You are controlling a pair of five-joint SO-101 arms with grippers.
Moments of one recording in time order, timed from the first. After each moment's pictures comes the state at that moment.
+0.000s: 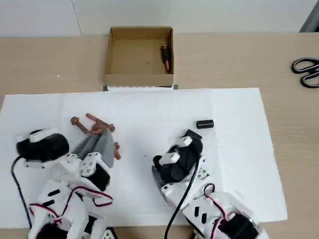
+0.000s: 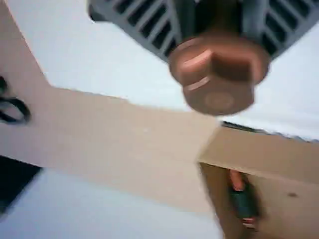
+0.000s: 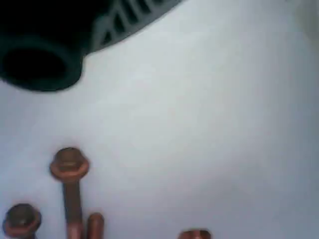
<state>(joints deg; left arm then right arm) 14.1 -103.3 64.8 64.0 32.7 -46.2 -103.4 73.8 66.7 -5.3</state>
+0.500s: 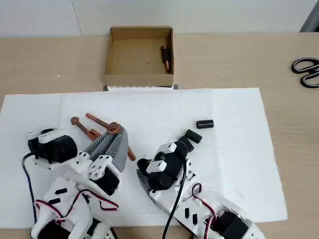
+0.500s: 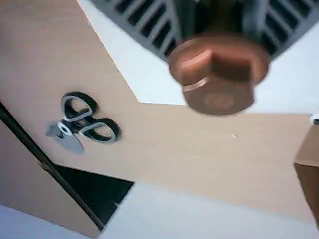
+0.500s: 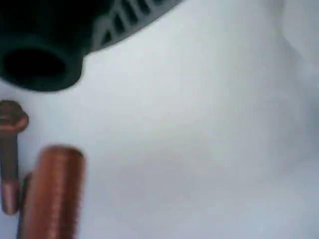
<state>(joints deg) 22.4 -103.3 66.1 58.5 34.6 -52.8 -103.4 79.7 55.9 -5.3</state>
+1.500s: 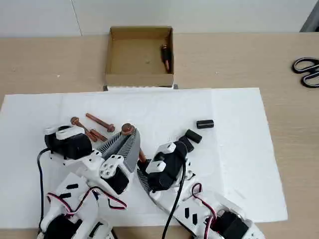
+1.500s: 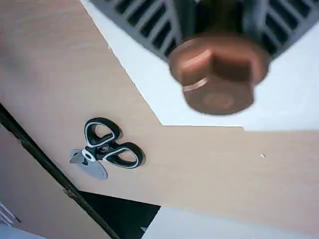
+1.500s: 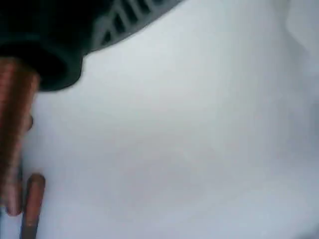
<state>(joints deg) 26.8 -103.3 72.3 52.7 34.5 -52.7 -103.3 79.7 55.7 -4.5</state>
